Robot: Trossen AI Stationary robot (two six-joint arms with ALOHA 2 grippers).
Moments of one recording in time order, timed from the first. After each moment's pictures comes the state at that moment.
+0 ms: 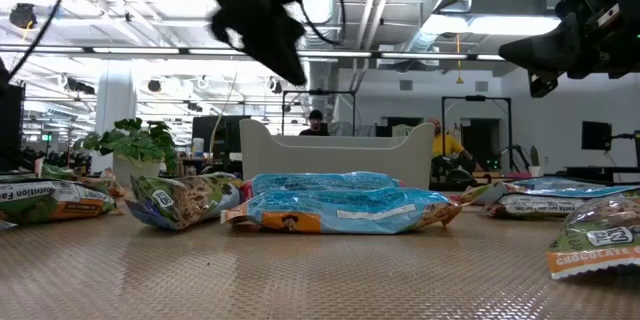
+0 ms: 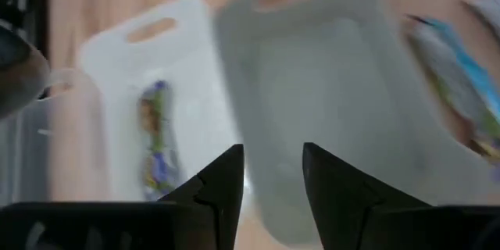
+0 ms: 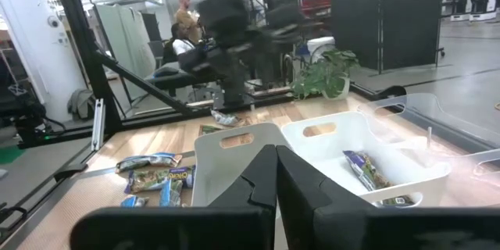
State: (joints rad) left arm 0.07 1.54 1.18 -0.52 -0.04 0.40; right arm -0.09 0.01 0.01 0.01 -0.02 0.11
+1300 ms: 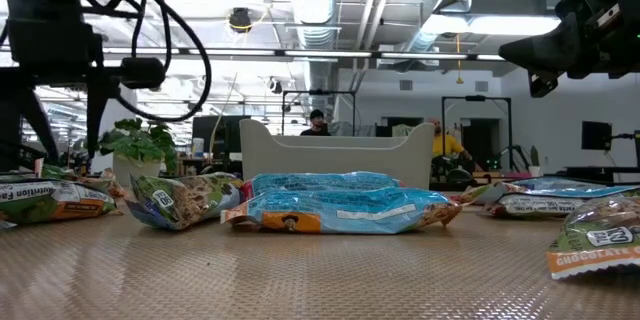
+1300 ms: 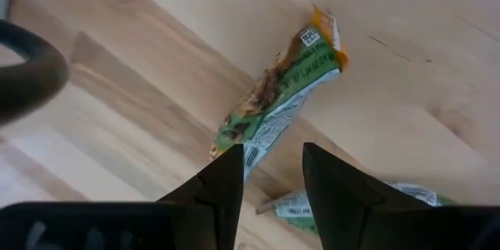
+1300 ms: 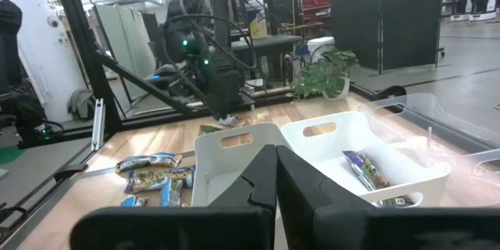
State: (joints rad) left arm -0.34 1.23 0.65 -0.85 -0.19 0.61; right arm -0.09 0.01 0.01 0.01 -0.02 0.11
